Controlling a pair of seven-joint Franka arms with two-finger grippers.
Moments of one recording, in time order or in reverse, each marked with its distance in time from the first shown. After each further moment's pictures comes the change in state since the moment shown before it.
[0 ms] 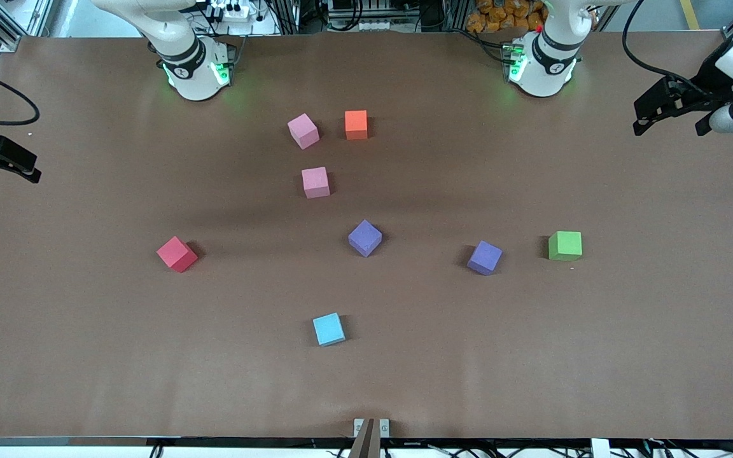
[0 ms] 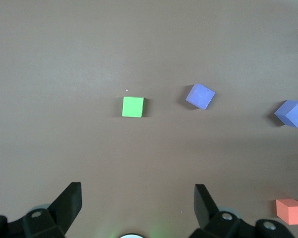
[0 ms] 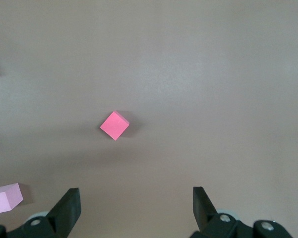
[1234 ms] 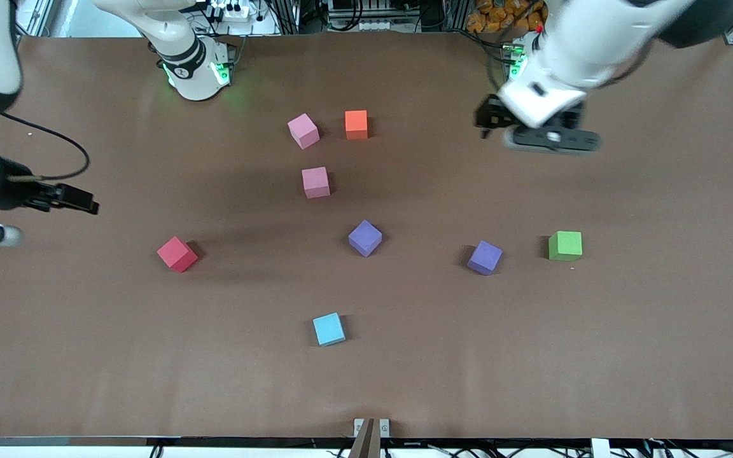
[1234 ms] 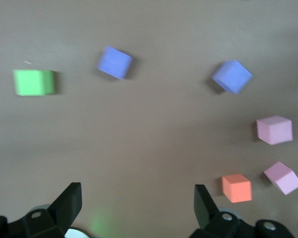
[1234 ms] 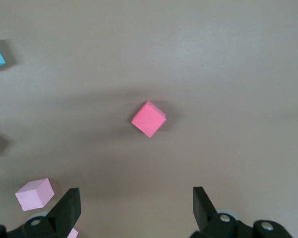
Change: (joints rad) left arm -0.143 0.069 -0.296 -0.194 -0.091 0.195 -0.355; right arm 0.044 0.170 -0.002 -0.012 0.138 0.051 0.058
